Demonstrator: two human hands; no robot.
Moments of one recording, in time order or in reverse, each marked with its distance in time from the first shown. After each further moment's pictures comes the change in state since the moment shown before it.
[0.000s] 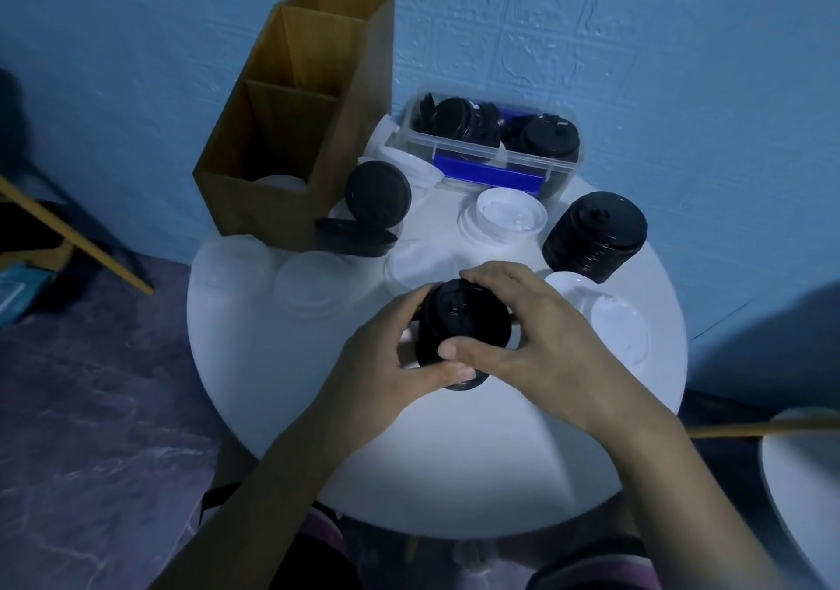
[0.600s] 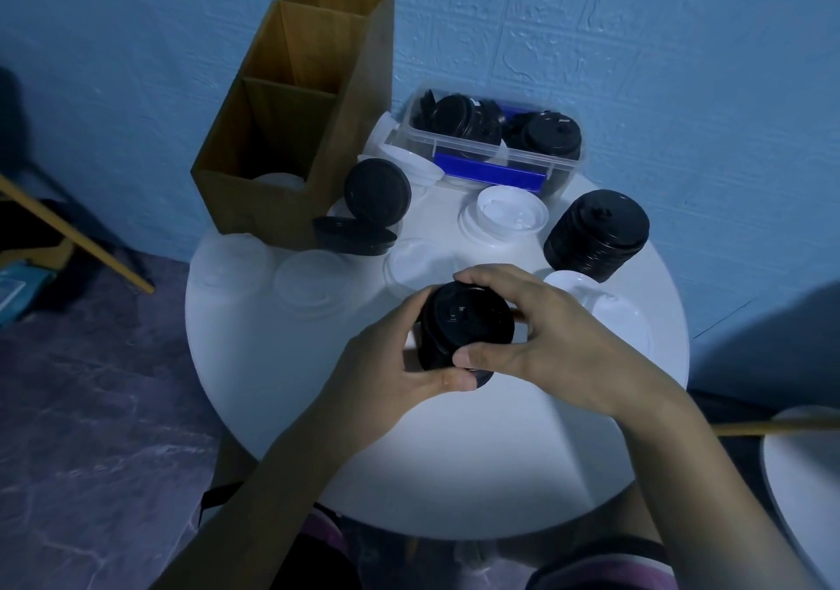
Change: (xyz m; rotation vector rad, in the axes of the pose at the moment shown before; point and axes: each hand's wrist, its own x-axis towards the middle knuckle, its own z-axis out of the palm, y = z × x) left_hand 0.002 -0.002 0.002 0.109 -0.020 -0.011; right_hand 0.009 0.011 -0.010 0.137 -0.153 -0.005
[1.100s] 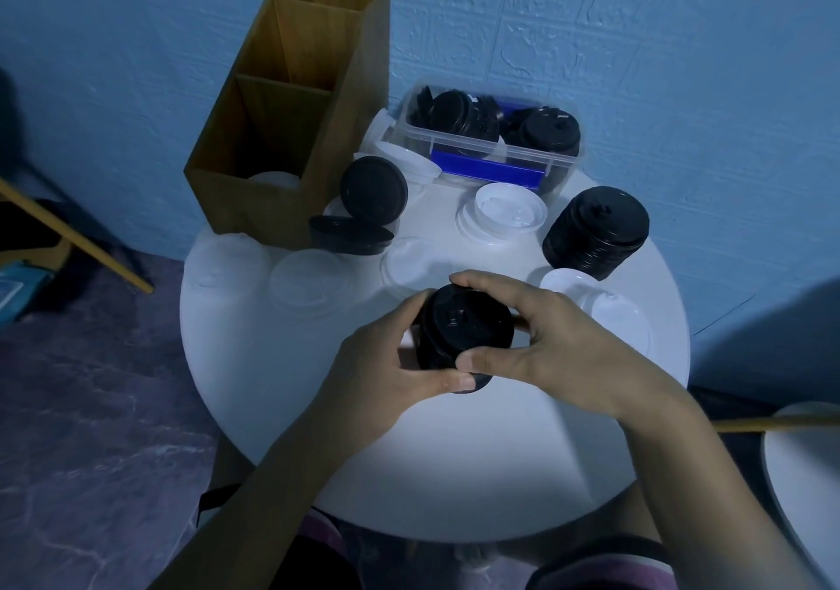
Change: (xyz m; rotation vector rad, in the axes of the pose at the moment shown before) left_hand 0.001 -0.001 0.000 0.062 0.022 -0.010; right_hand -0.001 0.007 0.000 0.095 -0.034 0.032
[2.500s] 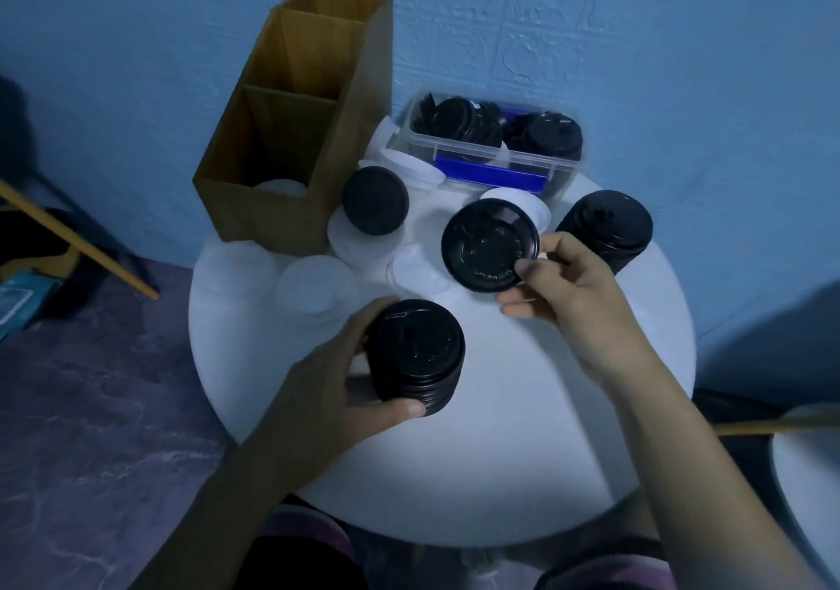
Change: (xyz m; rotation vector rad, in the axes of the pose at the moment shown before) left_hand -0.035 -0.016 -0.038 0.120 0.034 0.034; right_hand 0.028 0.008 -0.006 0.661 0.412 0.022
